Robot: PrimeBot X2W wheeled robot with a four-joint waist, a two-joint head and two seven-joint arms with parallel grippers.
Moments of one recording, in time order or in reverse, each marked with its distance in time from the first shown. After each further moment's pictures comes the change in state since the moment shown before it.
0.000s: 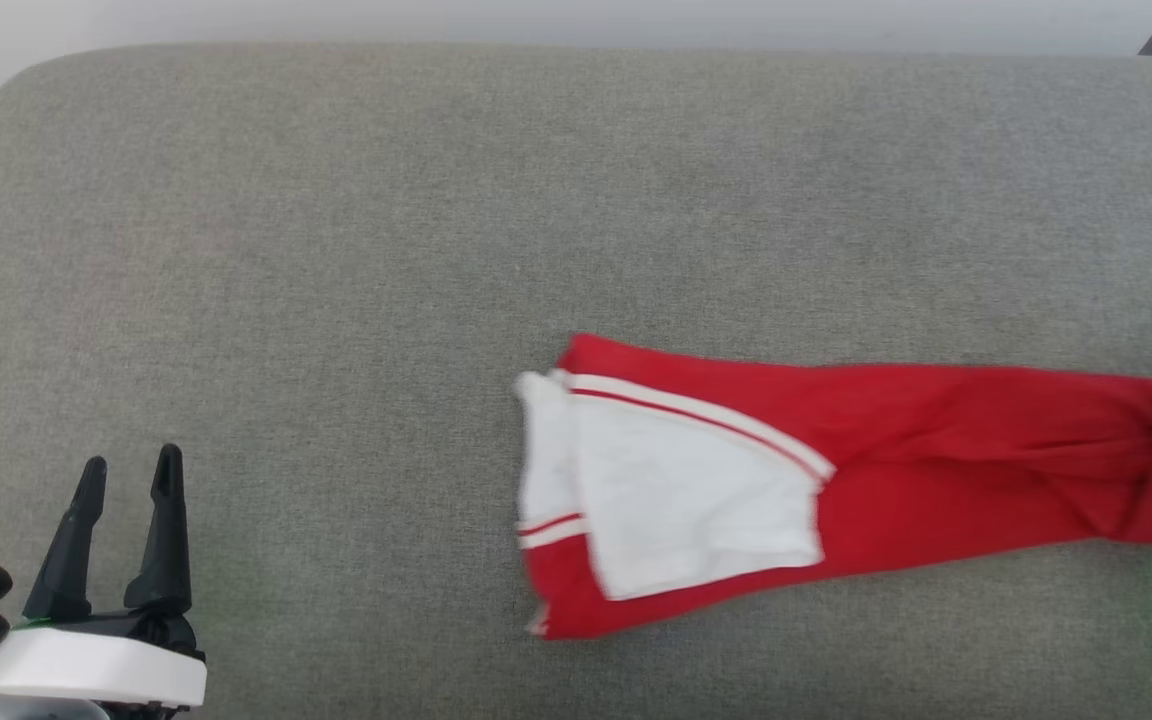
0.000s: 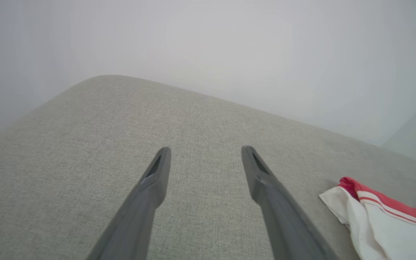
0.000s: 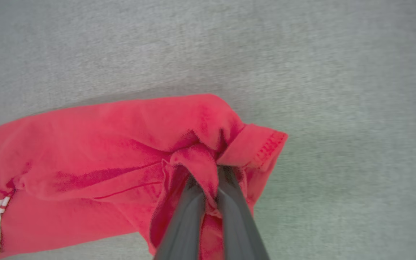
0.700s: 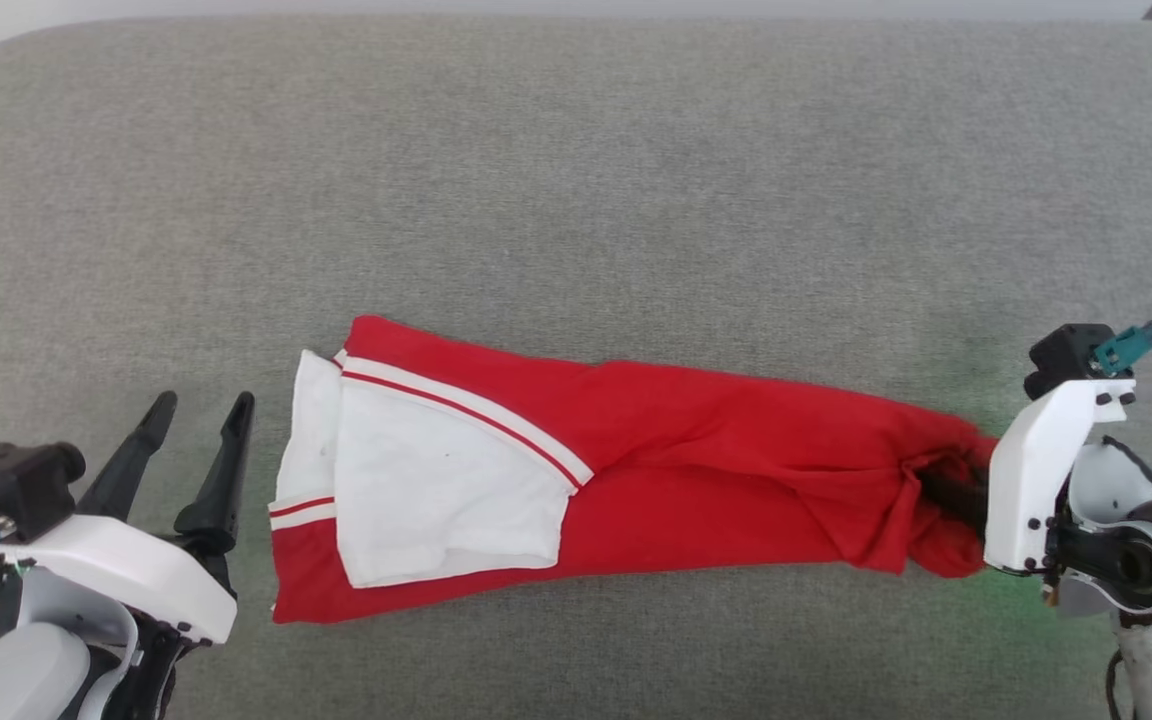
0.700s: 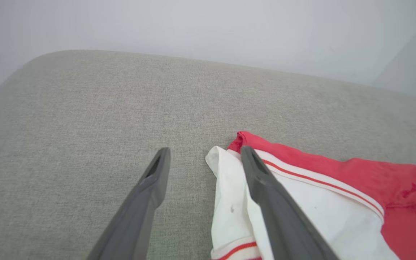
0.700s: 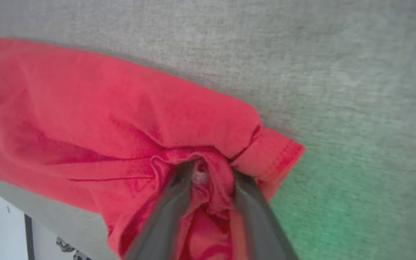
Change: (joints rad) left arm -0.296 0.408 -0.555 -0.028 -0.350 0.269 0.005; right arm 0.032 0.152 0.314 -0.077 0.030 -0.001 -0.005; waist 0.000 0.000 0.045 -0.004
